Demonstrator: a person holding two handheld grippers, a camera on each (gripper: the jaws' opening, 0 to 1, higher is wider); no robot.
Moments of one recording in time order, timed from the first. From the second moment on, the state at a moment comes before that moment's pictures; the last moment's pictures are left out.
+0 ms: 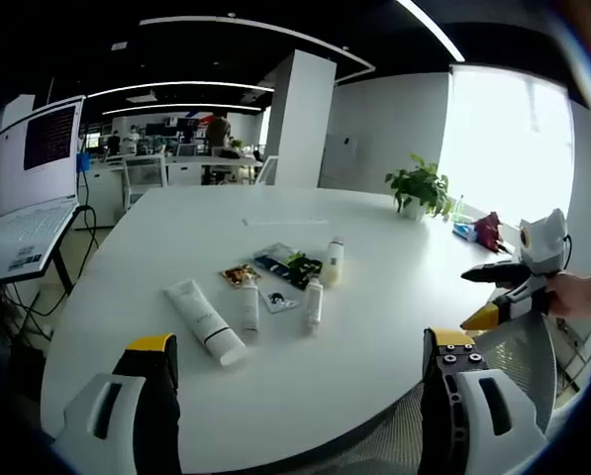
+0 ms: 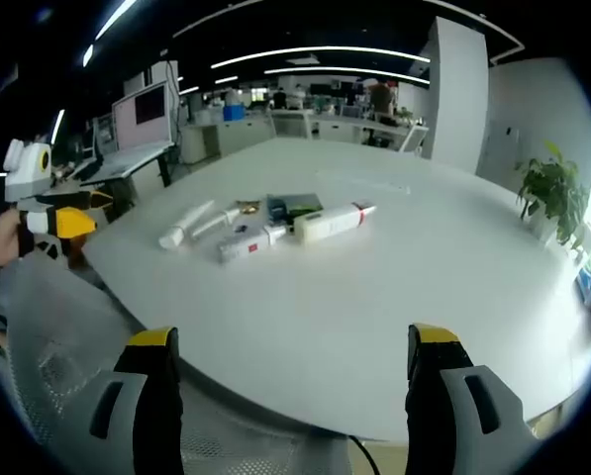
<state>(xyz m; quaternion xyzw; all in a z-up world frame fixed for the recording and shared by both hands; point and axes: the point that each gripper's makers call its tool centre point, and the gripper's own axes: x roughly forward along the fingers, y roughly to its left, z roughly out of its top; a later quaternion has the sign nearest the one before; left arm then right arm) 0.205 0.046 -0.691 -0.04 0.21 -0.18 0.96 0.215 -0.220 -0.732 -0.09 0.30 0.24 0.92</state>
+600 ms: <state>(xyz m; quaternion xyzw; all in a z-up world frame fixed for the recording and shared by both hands) 0.204 0.046 -0.691 -0.04 0.21 -0.18 0.96 0.215 -0.220 -0.734 -0.10 0.30 0.25 0.92</state>
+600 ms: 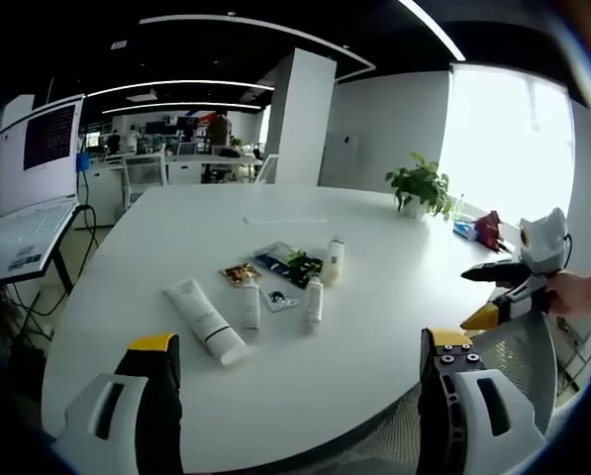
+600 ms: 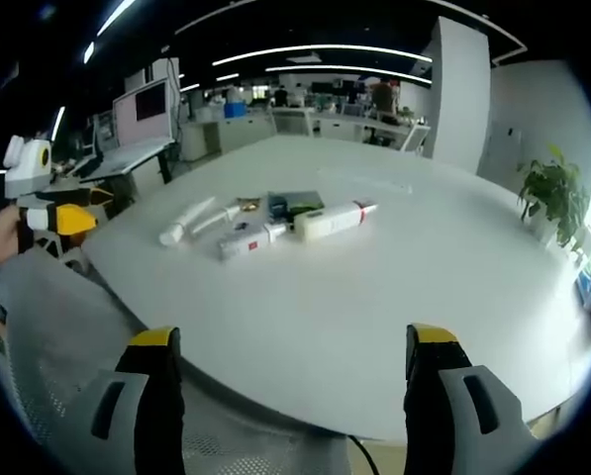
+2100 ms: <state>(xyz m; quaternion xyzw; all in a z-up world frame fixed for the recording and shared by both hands) 0.219 0.070 -0.704 -0.04 0.25 -0.11 0.96 0.217 -0.211 -0.733 -0.03 0.32 0.27 0.91</state>
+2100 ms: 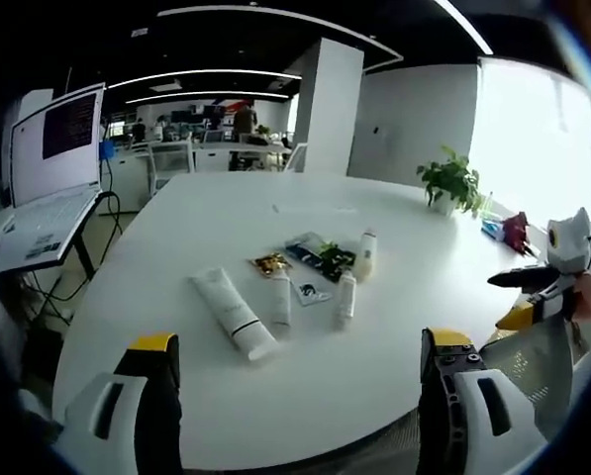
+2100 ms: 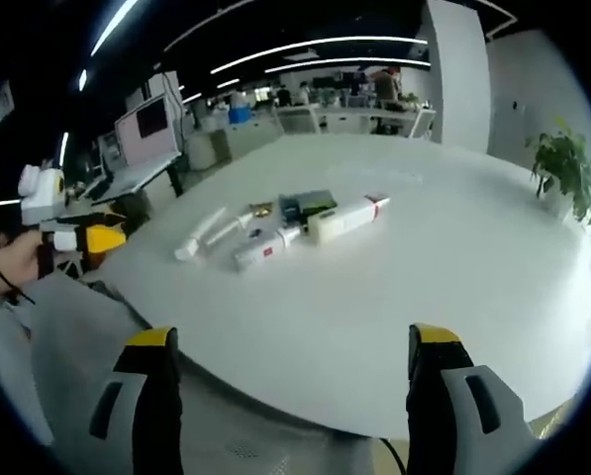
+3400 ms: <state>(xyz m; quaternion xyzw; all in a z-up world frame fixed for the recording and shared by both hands) 0.236 0.079 -0.708 -0.03 0.25 -0.10 0.96 0.333 -0.204 -0.731 0.03 0.37 0.27 0.89</state>
